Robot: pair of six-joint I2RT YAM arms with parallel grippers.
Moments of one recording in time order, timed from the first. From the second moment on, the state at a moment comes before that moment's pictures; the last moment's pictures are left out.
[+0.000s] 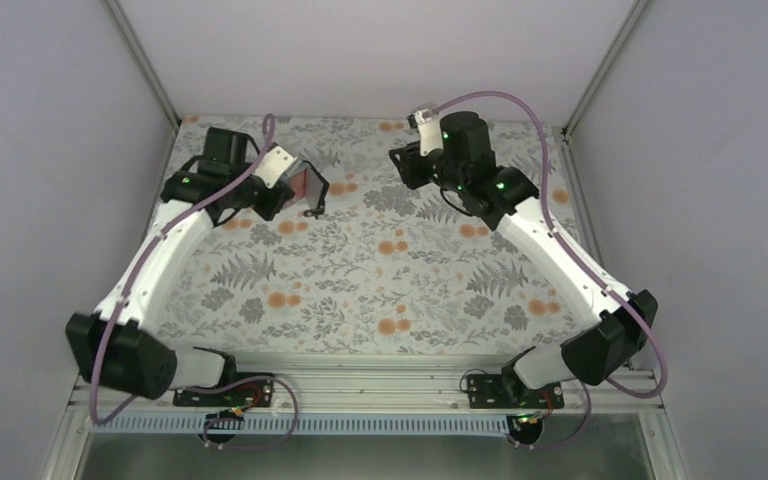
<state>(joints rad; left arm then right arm) -0.23 1.28 1.33 -0.86 0.36 0.40 0.59 1.44 1.50 -0.50 -0.10 0.15</state>
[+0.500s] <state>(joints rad) -0.22 1.34 1.26 -0.85 0.51 0.35 0.82 1.47 1.26 0.00 -0.77 0.21</state>
